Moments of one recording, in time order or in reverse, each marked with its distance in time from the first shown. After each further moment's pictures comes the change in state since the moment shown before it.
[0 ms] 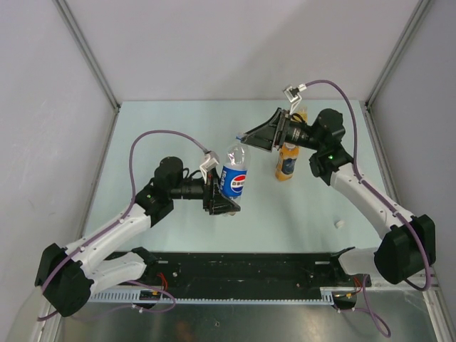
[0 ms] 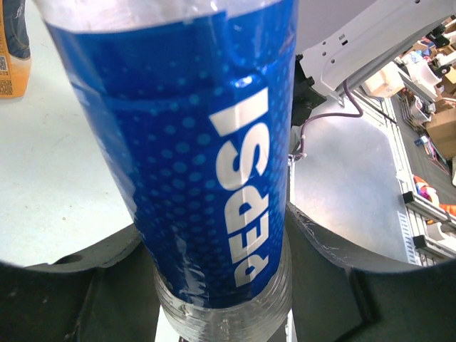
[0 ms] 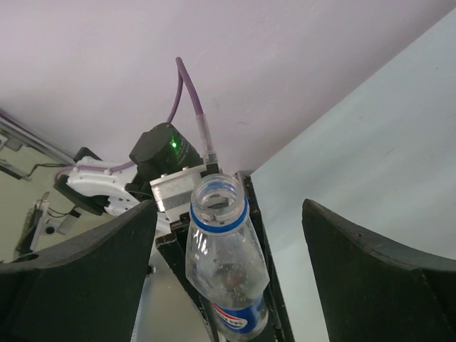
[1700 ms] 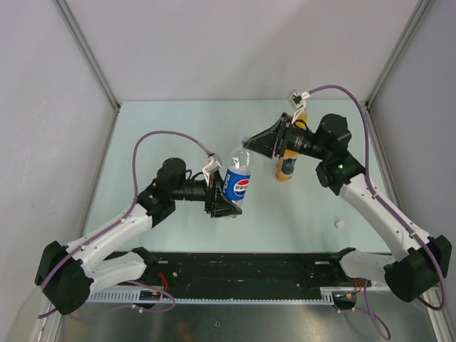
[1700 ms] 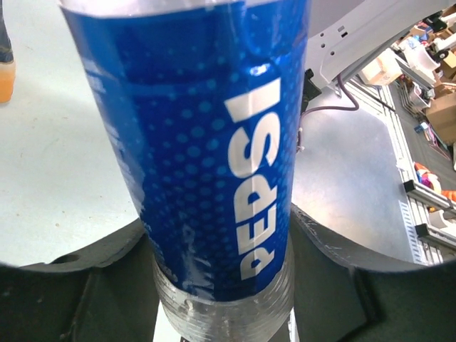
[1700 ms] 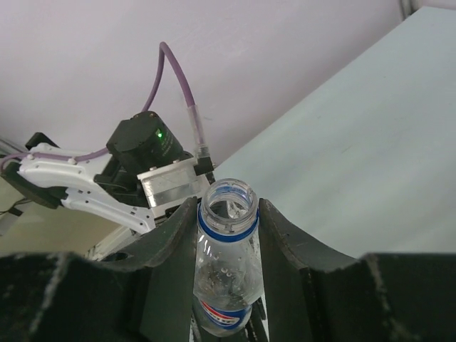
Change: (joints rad) left arm -0.023 0.011 0.000 0.010 0.005 0.022; right arm 0.067 -0.115 0.007 -0.232 0.130 -0.214
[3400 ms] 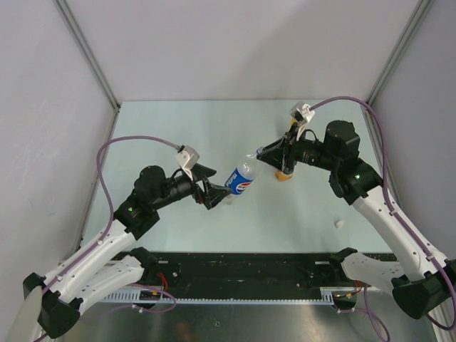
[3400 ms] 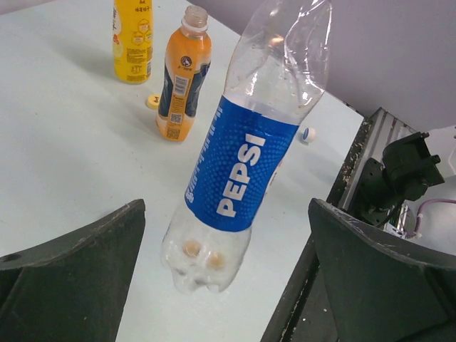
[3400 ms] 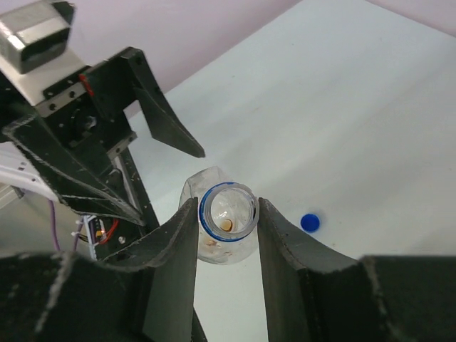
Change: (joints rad) left arm 0.005 -0.232 -0.001 -0.104 -0.483 0.083; right arm 0.004 -0.140 0.018 -0.395 0.128 -0.444
